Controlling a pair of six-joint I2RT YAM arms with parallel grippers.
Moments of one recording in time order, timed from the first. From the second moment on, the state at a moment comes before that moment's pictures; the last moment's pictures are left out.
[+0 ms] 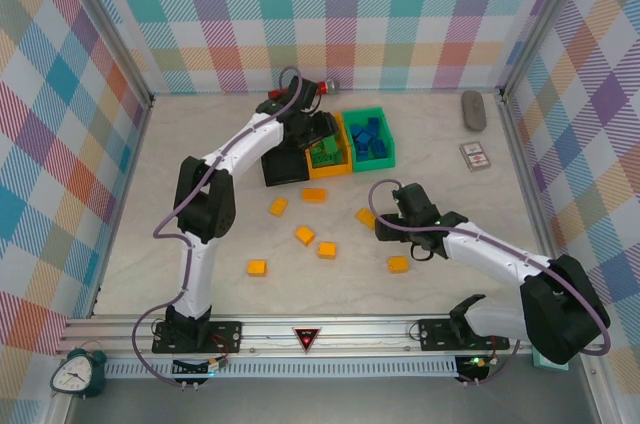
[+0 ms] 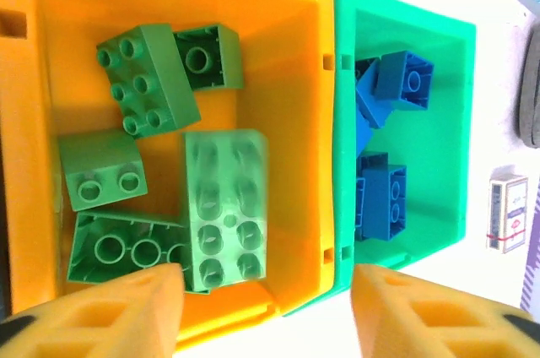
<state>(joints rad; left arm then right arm) -0.48 2.19 1.96 -0.67 0.20 -0.81 0.57 1.22 0.59 -0.37 0.10 0.41</state>
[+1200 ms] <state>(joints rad) -0.54 1.18 0.78 -0.53 -0.05 -0.74 0.57 1.68 0.95 -0.45 -0.02 0.29</state>
